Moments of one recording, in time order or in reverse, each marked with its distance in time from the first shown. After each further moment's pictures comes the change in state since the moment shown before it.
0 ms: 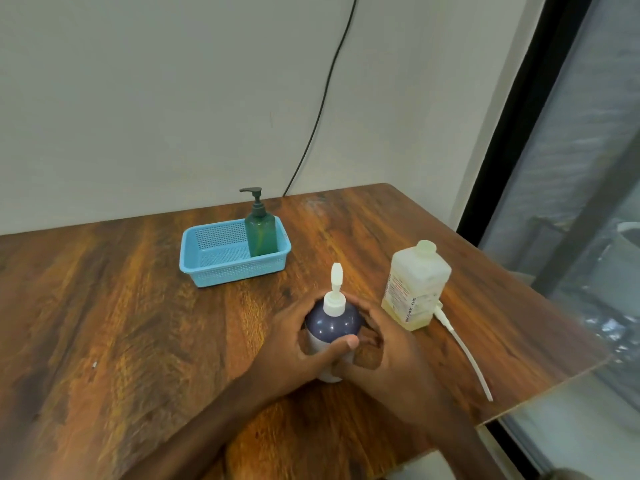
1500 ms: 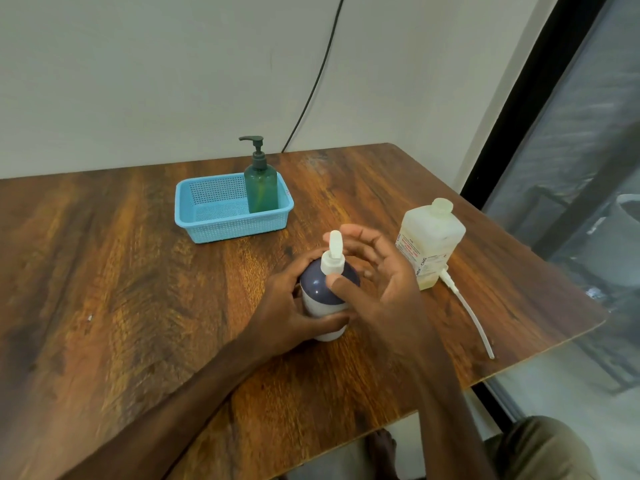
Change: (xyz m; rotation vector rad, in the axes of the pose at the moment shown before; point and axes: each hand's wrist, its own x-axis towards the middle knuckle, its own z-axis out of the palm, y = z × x) left_hand -0.009 -0.026 -0.009 -0.126 0.020 -0.077; right_hand 0.018 -0.030 0.017 0.366 0.116 -0.119
